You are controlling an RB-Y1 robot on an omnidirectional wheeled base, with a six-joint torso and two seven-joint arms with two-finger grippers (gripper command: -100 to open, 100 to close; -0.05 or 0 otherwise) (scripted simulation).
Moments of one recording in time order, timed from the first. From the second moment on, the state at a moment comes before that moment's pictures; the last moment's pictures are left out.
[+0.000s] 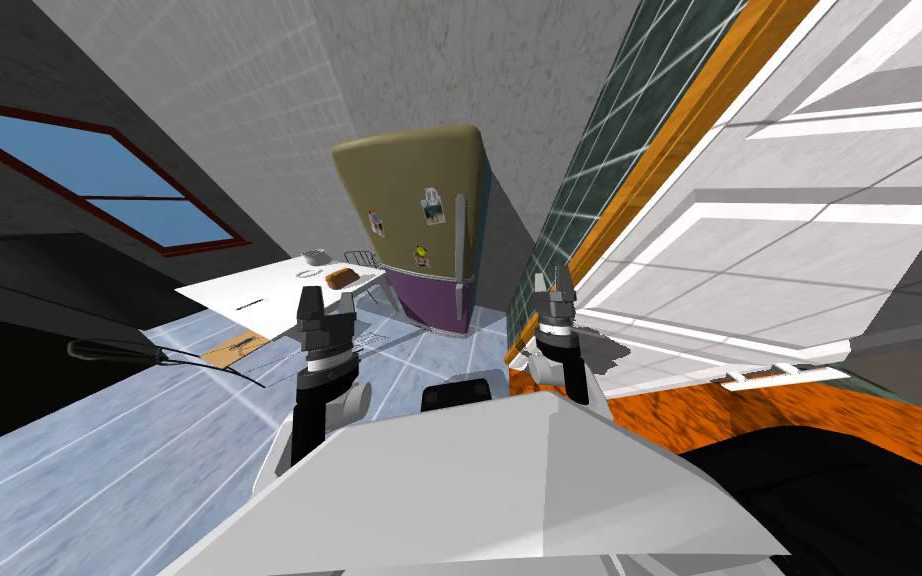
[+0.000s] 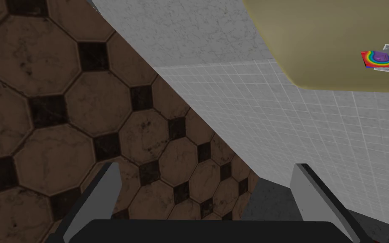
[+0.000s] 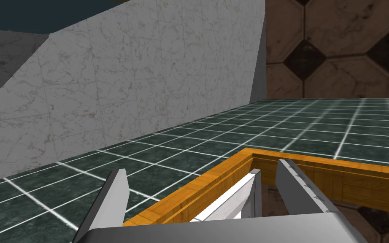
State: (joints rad) left arm 0.51 0.03 0.07 -2.25 -0.09 -0.60 -0.03; right arm 0.48 -0.04 -0.06 -2.31 0.08 -0.56 0.01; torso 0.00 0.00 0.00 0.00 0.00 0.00
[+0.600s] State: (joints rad) left arm 0.51 0.03 0.07 -2.25 -0.09 -0.60 -0.03; right arm 0.48 -0.04 -0.06 -2.31 0.08 -0.56 0.01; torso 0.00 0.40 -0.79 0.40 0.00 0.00
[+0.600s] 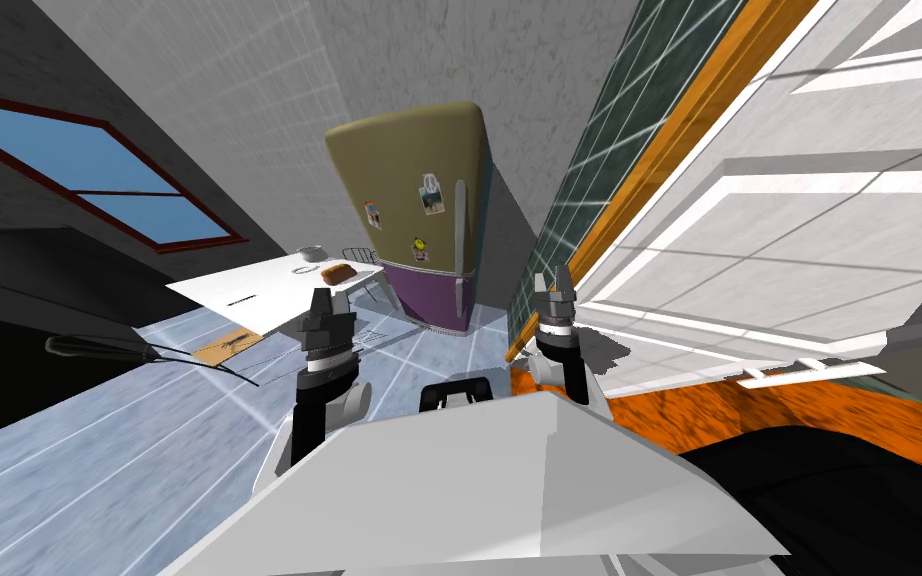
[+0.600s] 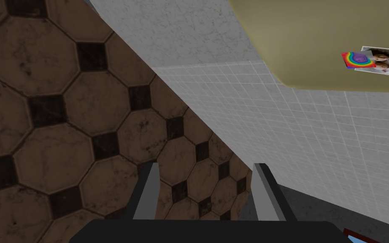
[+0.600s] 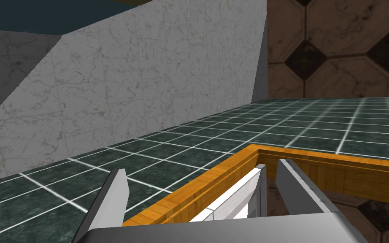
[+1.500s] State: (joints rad) left arm 0.47 0.12 0.05 -2.19 -0.10 -0.53 -0.03; right arm 0.48 -0.04 -0.06 -2.31 0.08 -0.56 0.01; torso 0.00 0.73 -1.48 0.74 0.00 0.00
